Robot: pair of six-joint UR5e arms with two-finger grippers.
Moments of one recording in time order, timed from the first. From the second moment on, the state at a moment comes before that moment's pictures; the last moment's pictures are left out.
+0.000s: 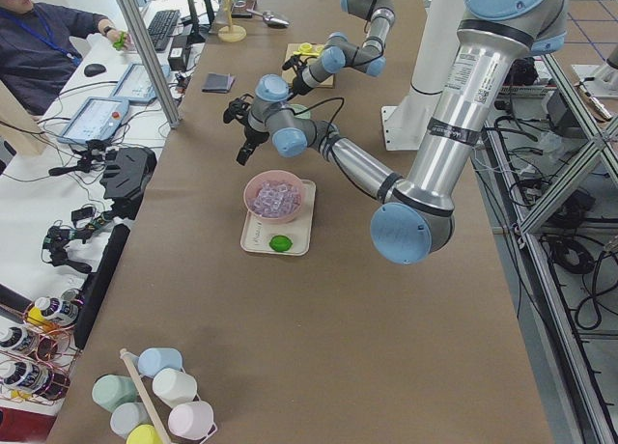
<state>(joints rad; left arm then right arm) -0.94 -1.92 -1.75 -2.01 -1.98 -0.65 0.36 -0.73 1.48 -1.59 1.06 1.80</state>
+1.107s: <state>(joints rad) -1.25 -1.91 -1.76 -1.64 -2.23 -0.20 0.64 -0.98 1.84 -1.59 1.57 1.13</state>
